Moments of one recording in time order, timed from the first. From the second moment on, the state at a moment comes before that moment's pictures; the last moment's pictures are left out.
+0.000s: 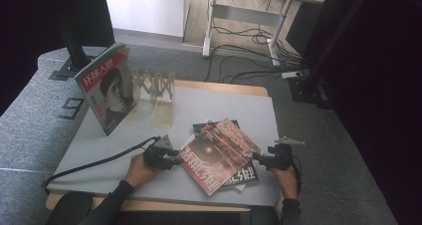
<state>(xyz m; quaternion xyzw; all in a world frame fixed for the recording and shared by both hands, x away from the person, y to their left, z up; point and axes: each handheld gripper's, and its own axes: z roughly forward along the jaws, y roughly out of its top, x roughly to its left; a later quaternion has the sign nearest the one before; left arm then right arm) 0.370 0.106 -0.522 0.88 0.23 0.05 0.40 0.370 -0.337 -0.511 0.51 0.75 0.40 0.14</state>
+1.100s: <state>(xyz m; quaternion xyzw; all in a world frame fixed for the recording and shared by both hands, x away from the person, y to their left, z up) 0.371 0.087 -0.522 0.88 0.22 0.06 0.42 0.376 -0.339 -0.514 0.54 0.72 0.42 0.11</state>
